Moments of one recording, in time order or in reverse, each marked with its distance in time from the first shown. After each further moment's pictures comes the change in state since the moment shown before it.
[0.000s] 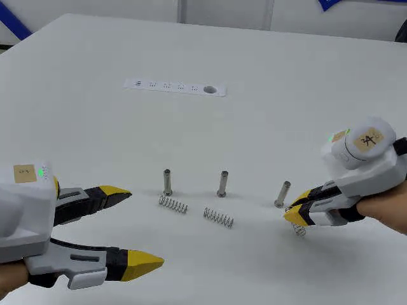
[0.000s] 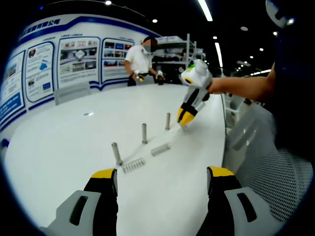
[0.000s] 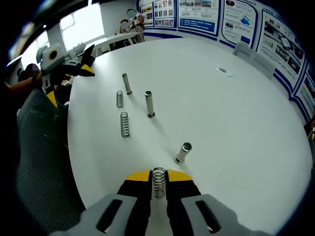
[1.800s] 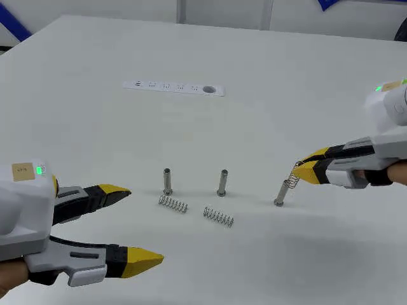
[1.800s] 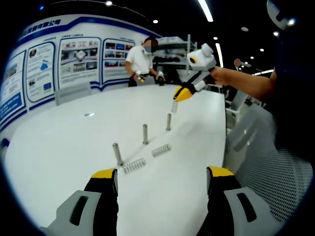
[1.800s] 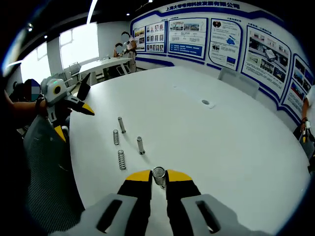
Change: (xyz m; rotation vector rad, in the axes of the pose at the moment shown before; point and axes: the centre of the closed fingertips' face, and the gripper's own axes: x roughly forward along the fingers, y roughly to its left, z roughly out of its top) left arm -0.001 0.001 0.002 -0.002 -0.006 0.007; right arm -0.053 -0.018 0.064 0.017 -0.233 -0.089
